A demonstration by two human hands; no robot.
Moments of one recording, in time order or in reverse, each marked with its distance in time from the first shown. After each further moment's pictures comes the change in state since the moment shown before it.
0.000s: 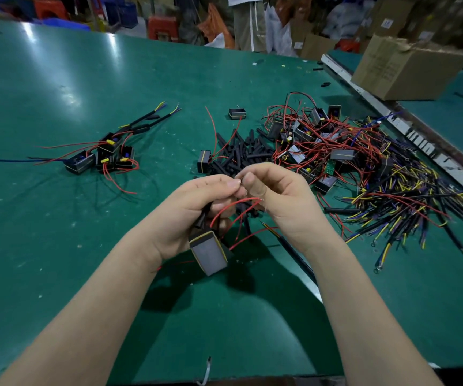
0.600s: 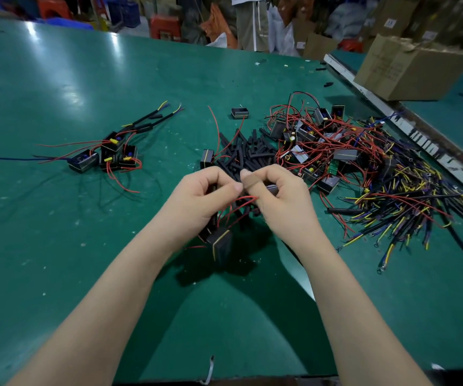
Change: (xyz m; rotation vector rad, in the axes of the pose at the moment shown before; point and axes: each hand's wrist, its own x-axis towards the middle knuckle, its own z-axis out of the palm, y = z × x) left_hand 0.005 -0.007 -0.006 0.509 0.256 0.243; right_hand 0.004 0.010 0.007 -0.507 0.264 0.008
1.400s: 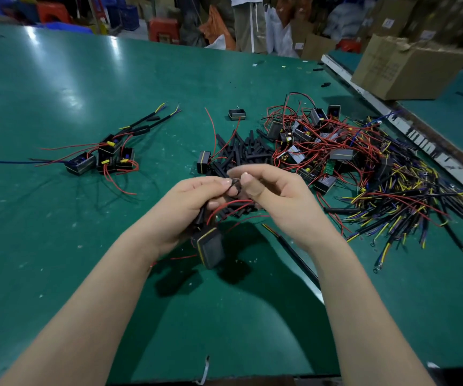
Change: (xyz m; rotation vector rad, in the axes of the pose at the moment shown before) left_hand 0.000 0.002 -0.003 -0.346 -0.155 -0.226; right_hand 0.002 0.001 -0.013 0.319 -0.275 -0.078
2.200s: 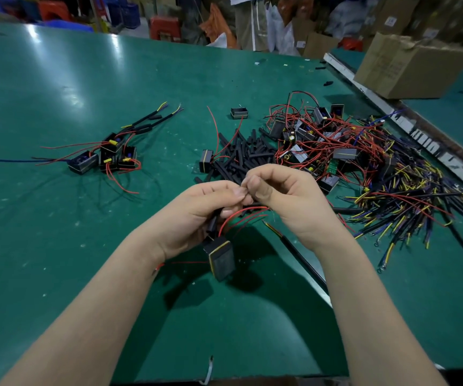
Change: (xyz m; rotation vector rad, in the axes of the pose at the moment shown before) left_hand -0.004 -0.003 0.004 -0.126 -0.185 -0.021; right_hand -0.004 -0.011 -0.001 0.152 -0.007 0.027
